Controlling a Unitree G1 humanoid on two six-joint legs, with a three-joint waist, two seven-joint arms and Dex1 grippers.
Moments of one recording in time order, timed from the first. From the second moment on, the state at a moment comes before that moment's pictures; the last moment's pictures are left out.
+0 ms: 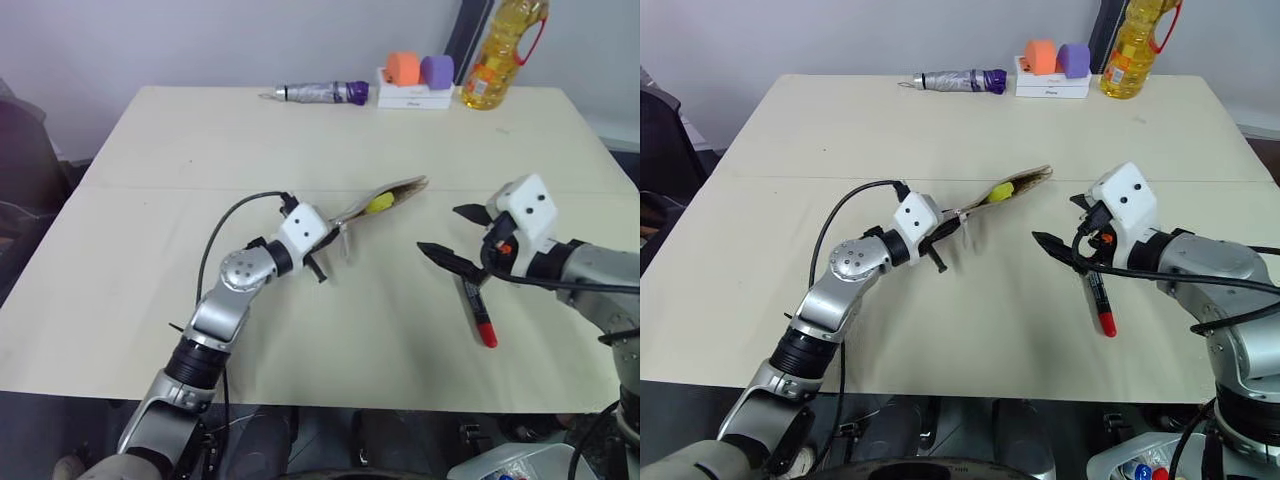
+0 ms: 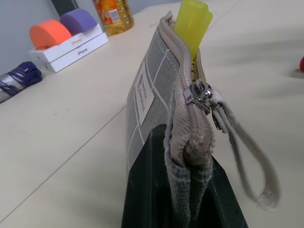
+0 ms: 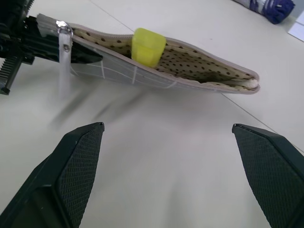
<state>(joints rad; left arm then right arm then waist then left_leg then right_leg) -0.47 0.25 -0.26 -0.01 -0.01 0.18 -0.58 -0.29 -0.78 -0.26 -0.66 0.52 1.04 0.63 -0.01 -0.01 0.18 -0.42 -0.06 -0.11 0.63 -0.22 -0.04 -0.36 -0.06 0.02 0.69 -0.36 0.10</state>
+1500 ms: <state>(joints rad) -0.40 0.29 -0.36 -0.01 0.03 0.01 -0.69 0.18 -0.92 -0.33 -0.65 0.52 1.16 0.60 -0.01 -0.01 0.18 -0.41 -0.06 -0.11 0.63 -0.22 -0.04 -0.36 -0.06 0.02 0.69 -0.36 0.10</state>
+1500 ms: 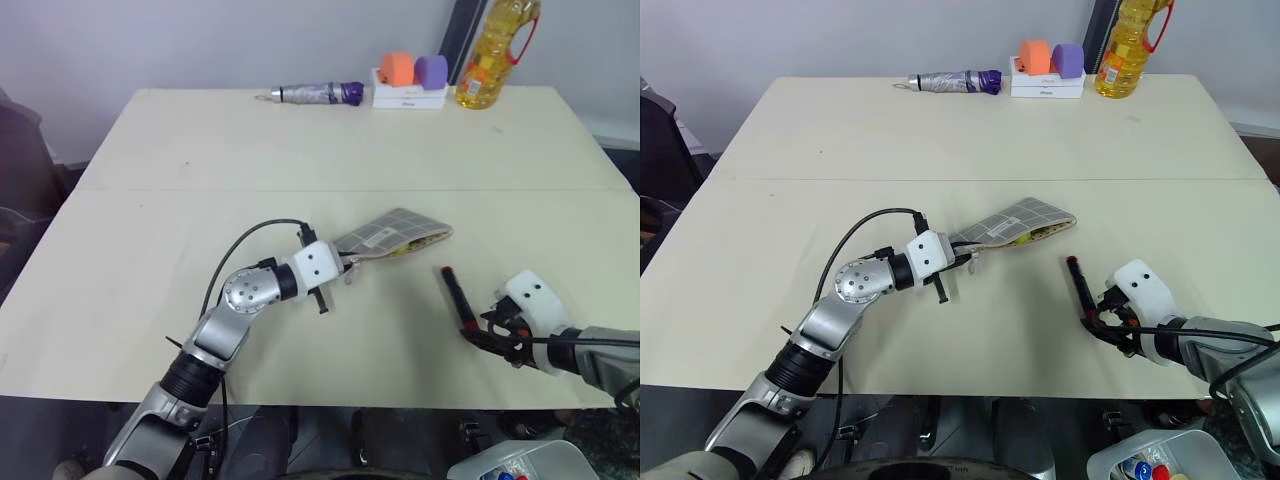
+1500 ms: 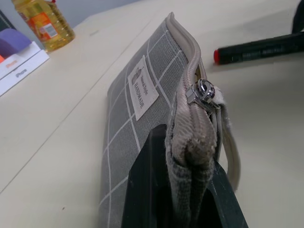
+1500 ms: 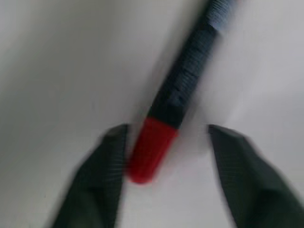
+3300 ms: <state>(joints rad) -0.39 0.35 -0.40 -0.05 0.10 -0.03 -0.76 -0.27 -1.25 0.17 -0.53 0.05 0.69 0.86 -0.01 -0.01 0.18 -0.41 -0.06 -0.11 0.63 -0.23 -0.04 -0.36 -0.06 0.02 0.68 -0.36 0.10</state>
